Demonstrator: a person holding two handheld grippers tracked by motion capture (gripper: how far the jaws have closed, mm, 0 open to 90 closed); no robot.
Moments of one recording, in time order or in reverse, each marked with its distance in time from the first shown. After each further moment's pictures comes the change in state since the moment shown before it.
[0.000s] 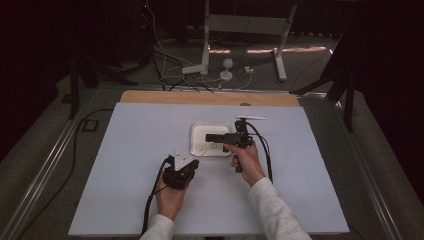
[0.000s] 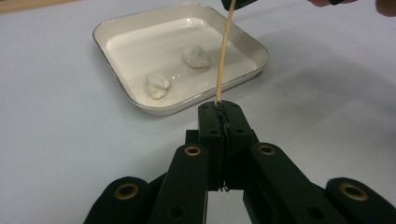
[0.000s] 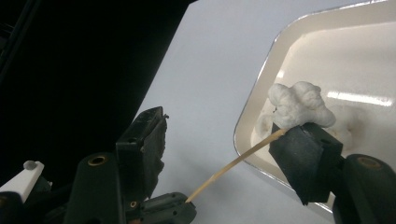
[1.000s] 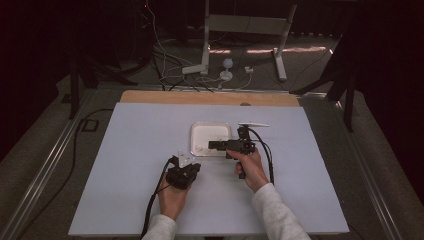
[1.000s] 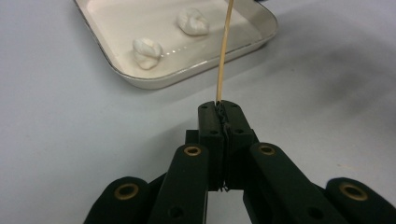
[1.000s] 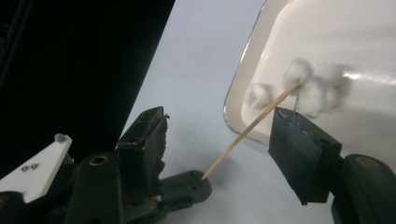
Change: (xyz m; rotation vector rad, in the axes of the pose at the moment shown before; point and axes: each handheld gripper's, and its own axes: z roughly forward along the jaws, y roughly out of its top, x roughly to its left) left arm -0.001 -0.005 0.016 0.105 -0.026 -0.018; right arm -0.013 -0.017 -0.007 0.029 0.004 0.058
